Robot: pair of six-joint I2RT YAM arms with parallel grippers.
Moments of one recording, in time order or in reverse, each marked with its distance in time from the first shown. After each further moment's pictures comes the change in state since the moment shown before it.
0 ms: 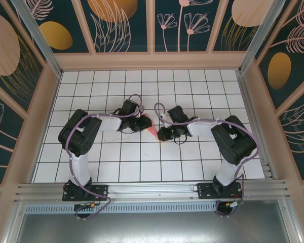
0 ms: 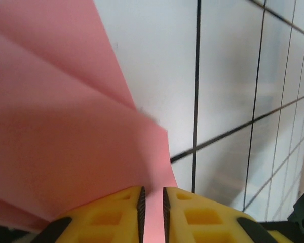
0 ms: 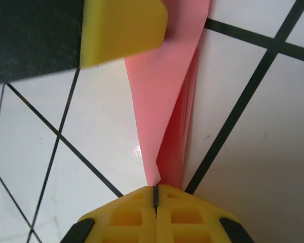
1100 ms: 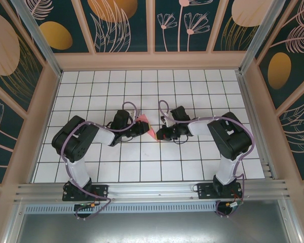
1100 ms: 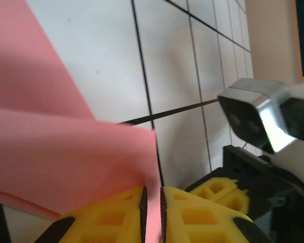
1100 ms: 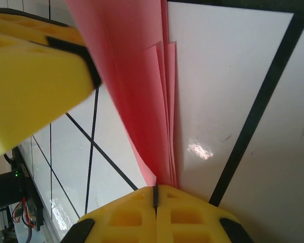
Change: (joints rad) left arm -0.014 -0.087 -0.326 0.523 0.047 -0.079; right arm -0.045 0.069 -0.022 0.118 -0.196 0.181
